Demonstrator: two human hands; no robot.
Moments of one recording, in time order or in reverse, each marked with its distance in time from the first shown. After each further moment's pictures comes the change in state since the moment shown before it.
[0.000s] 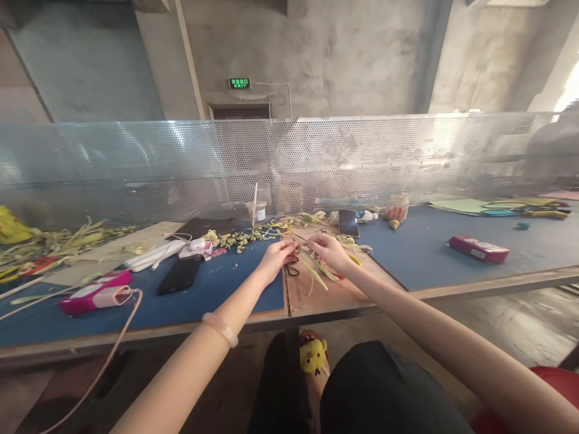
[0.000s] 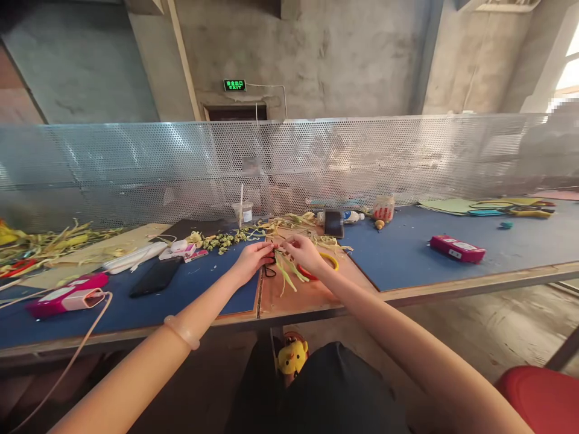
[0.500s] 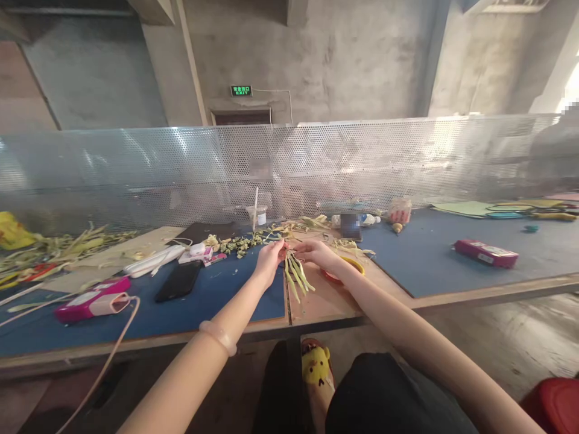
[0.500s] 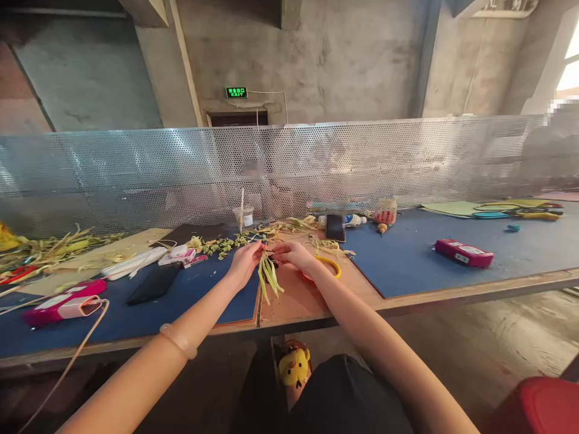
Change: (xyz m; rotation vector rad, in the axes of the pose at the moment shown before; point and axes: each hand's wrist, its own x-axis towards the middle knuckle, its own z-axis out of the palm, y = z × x) left_hand 0.008 0.002 -0.006 -0.056 0.261 0.108; right_hand 0.030 0.040 0.029 0.434 -0.171 0.208
